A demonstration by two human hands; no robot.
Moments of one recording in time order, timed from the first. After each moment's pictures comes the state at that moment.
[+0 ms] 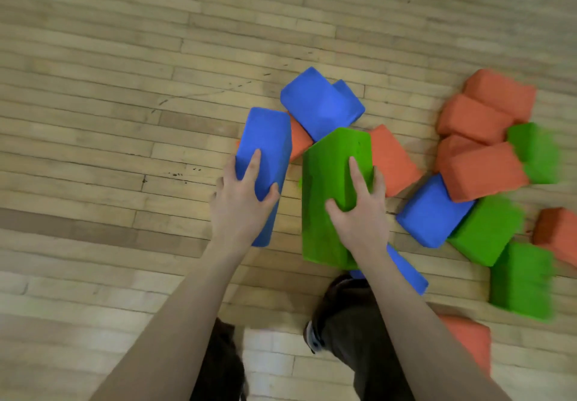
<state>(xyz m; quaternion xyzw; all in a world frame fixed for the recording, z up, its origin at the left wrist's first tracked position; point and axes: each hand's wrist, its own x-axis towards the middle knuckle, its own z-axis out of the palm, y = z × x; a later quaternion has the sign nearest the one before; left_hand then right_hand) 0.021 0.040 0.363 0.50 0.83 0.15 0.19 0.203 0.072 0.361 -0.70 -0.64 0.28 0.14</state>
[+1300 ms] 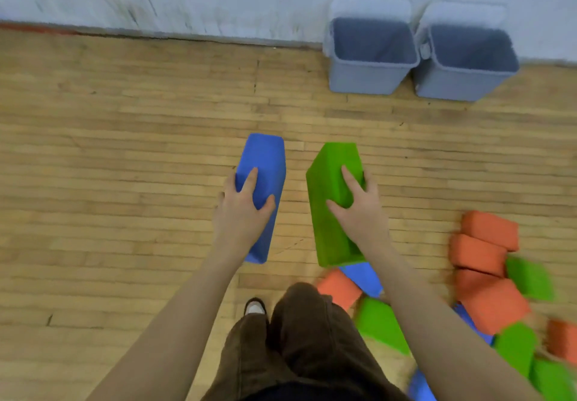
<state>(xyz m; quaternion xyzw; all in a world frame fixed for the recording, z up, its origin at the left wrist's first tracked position) -0.337 0.420 0.716 0.53 0.80 0.17 0.20 -0.129 0.461 0.701 -0.69 -0.65 0.27 0.15</state>
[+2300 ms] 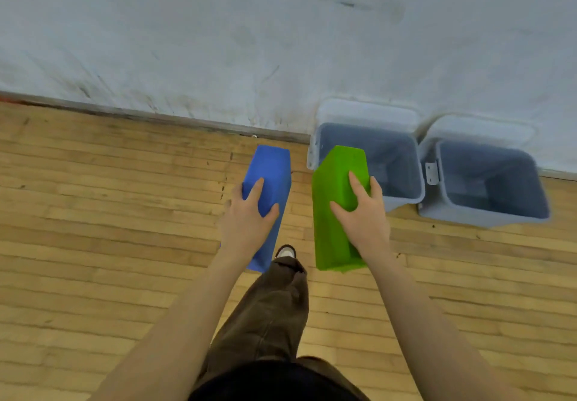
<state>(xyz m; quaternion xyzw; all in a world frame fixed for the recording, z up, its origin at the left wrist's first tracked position) -0.319 1.141 0.688 0.53 0.80 0.17 0.22 -0.117 1.196 0.697 -0.70 -0.65 0.25 0.14</state>
